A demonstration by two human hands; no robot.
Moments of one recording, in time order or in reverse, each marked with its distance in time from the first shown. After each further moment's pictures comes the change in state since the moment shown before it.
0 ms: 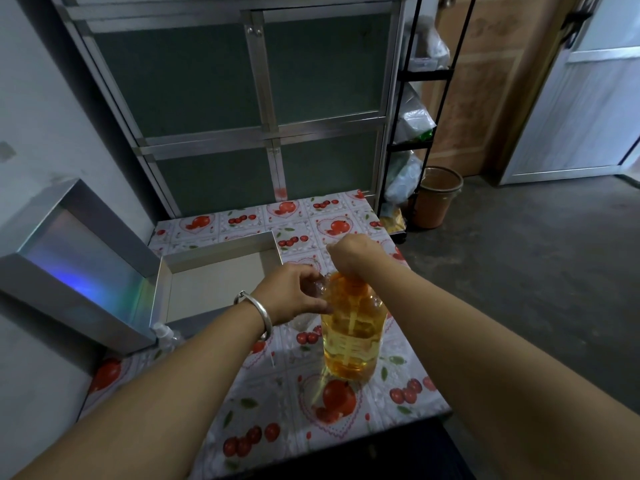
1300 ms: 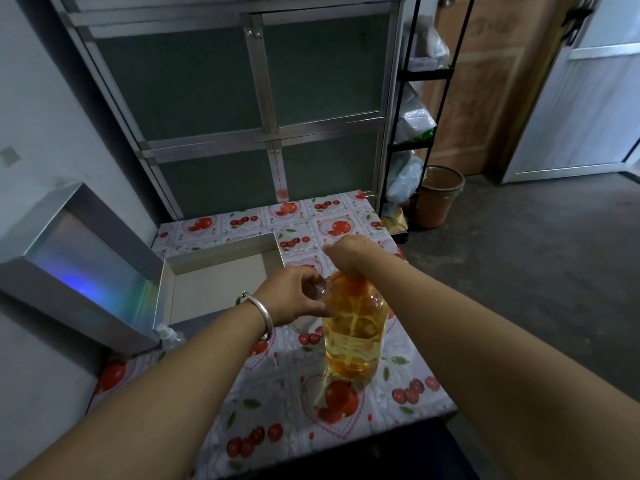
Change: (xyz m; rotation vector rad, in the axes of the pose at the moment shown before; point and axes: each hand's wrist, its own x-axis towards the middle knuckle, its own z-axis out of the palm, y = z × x) left_hand 0.002 -0.002 0.000 0.032 -0.034 0.001; right_hand -0.010 -0.007 -0.010 -0.053 -0.121 -0.017
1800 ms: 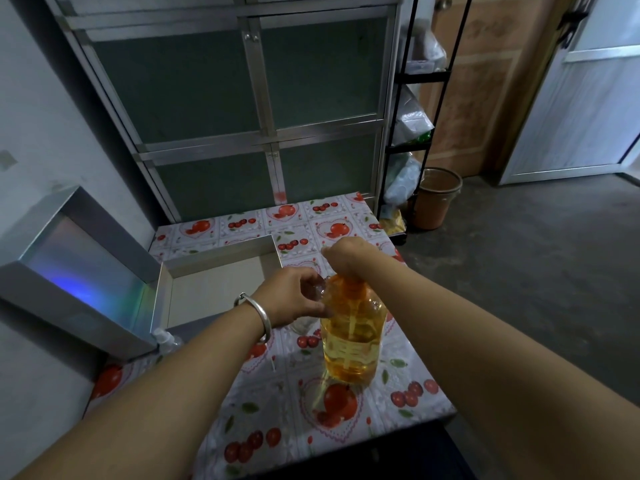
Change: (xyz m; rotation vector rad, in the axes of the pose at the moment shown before) left_hand 0.002 0.003 -0.001 -0.008 -0.007 0.002; right_hand 0.001 -0.001 -0.001 0.040 0.019 0.006
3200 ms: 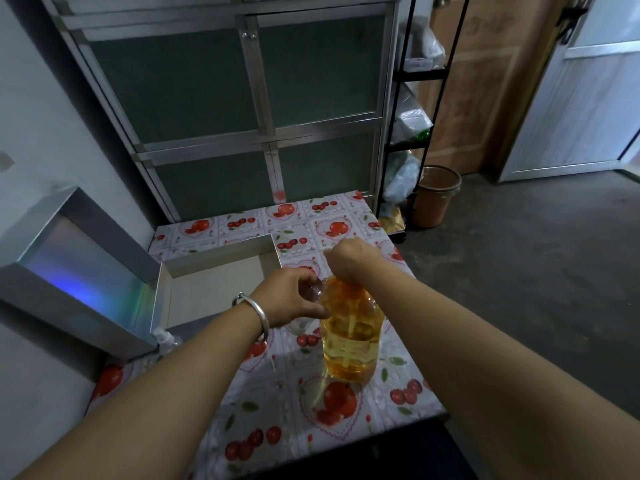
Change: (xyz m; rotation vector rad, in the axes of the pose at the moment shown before) left_hand -0.002 0.000 -0.001 0.046 0.009 -0.005; right_hand 0.000 0.002 0.007 0.001 0.038 0.050
